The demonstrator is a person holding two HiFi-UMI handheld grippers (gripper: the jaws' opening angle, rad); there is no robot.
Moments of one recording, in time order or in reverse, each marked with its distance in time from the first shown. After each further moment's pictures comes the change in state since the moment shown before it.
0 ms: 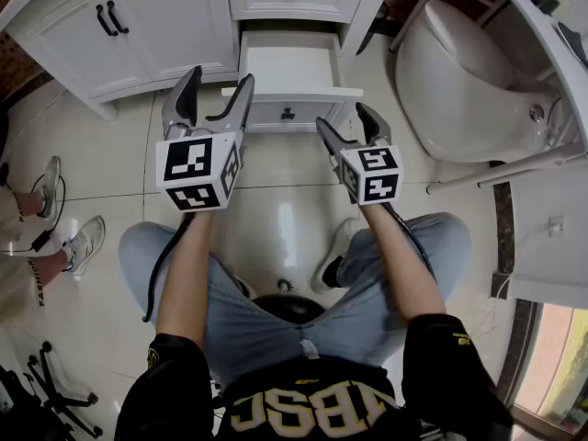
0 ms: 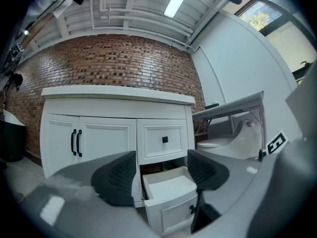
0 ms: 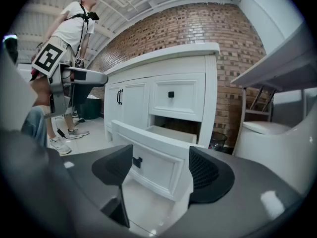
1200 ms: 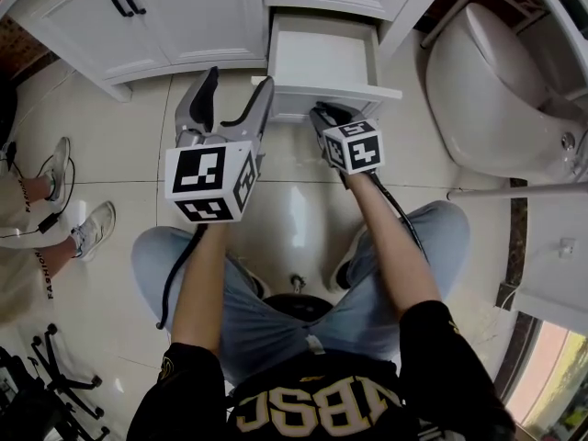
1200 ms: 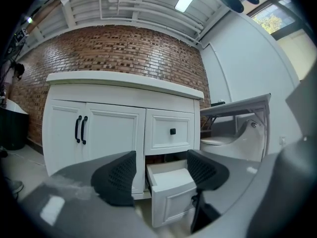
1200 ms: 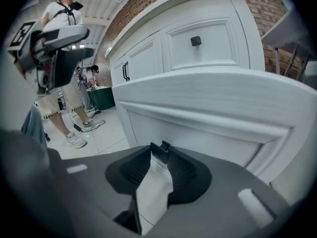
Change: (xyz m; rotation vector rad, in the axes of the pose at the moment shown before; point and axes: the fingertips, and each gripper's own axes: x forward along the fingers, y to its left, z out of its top) left arm 0.010 0.031 -0.026 -0.082 0.057 0.007; right arm 0.126 0.057 -0.063 0.047 0.250 0.217
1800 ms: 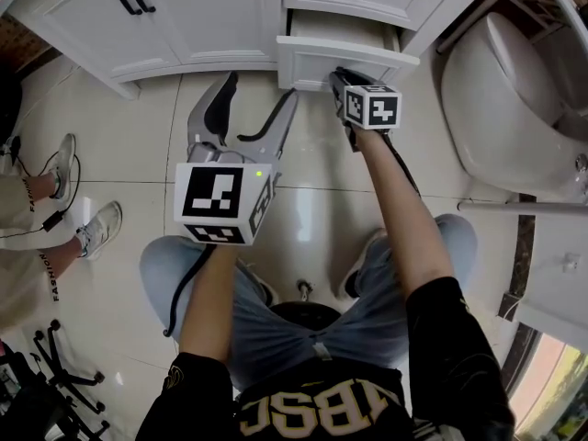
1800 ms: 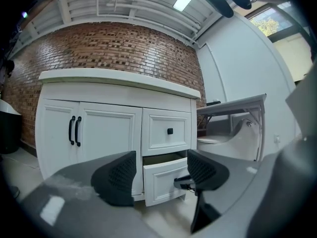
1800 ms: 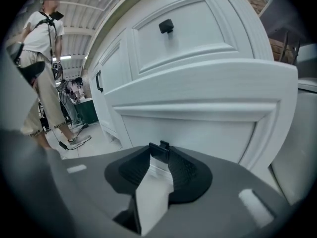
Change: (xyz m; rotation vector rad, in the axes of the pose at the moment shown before) left arm 0.007 0.001 0.006 0.026 0.013 -0.060; right arm 0.072 -0.073 0.058 0.142 -0.080 -0.063
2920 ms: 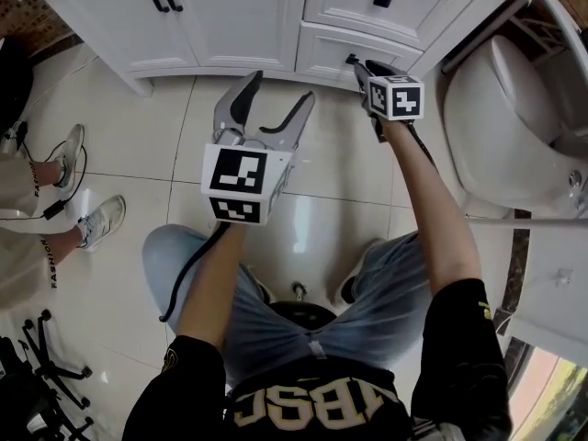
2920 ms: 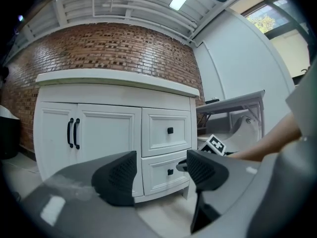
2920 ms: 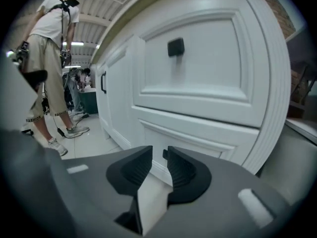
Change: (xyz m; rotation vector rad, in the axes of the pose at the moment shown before) left arm 0.004 0.006 -0.006 0.043 0.006 -0.012; right arm -0.018 -0.012 0.067 -0.178 -0.016 -0.025
